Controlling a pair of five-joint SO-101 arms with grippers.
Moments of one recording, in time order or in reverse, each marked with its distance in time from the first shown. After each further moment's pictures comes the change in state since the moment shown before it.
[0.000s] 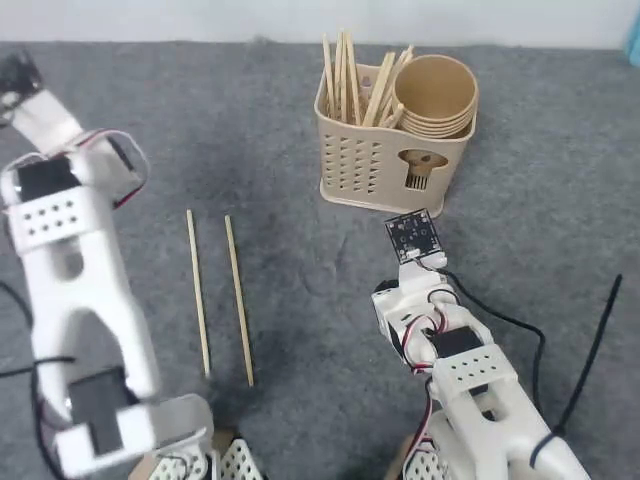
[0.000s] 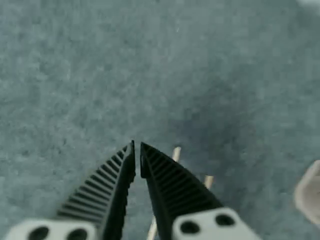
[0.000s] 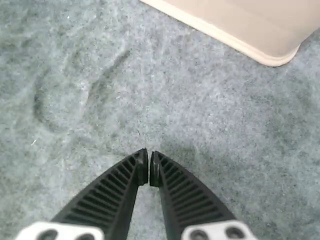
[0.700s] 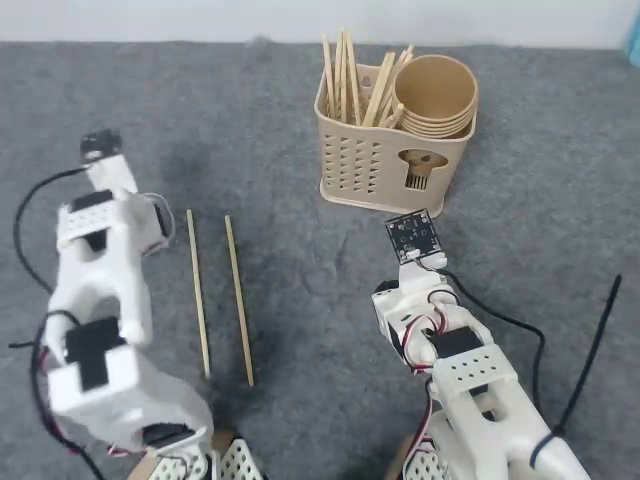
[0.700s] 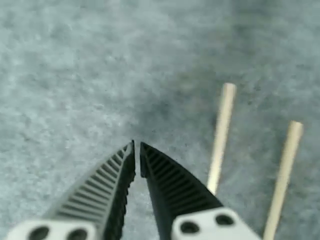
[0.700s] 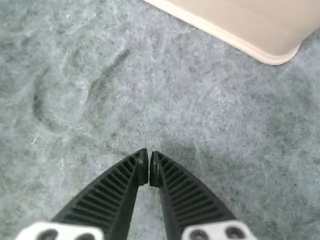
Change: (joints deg) left arm 0.4 13.2 19.3 -16.2 -16.4; right arm 0.0 0.0 0.3 0.0 0.0
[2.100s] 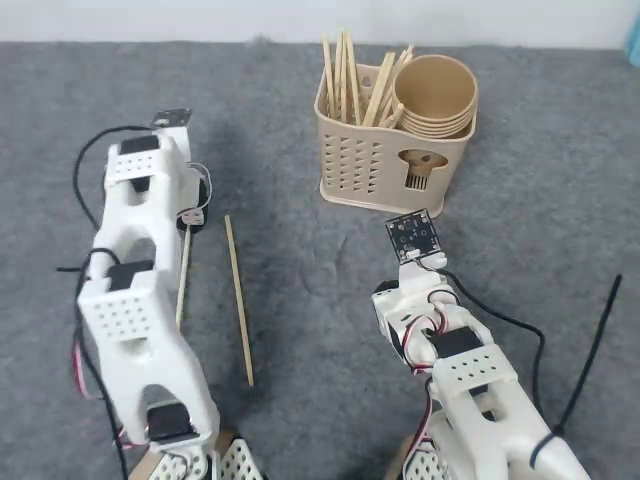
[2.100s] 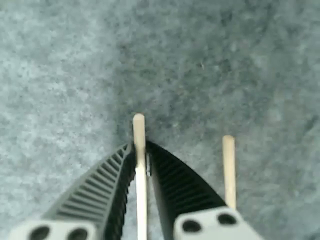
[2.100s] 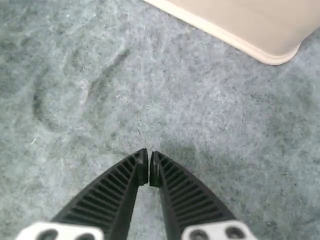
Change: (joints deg) left arm 8.8 31.4 -40.0 25.3 -4.7; right arm 0.0 0.0 0.0 0.0 0.0
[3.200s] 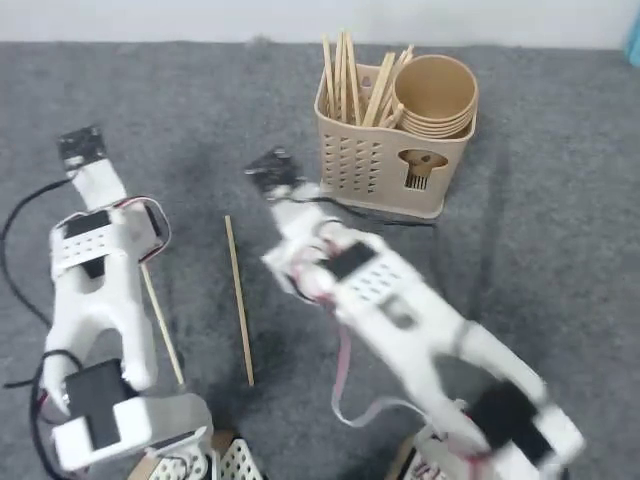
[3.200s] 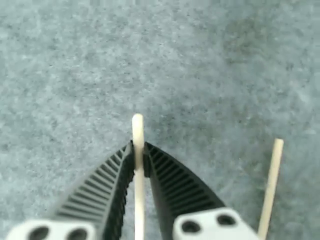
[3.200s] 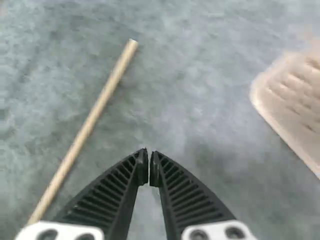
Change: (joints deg) left arm -10.2 -43.4 49.7 -32.4 8.4; right arm -23.0 40.7 -51.7 12.9 -0.4
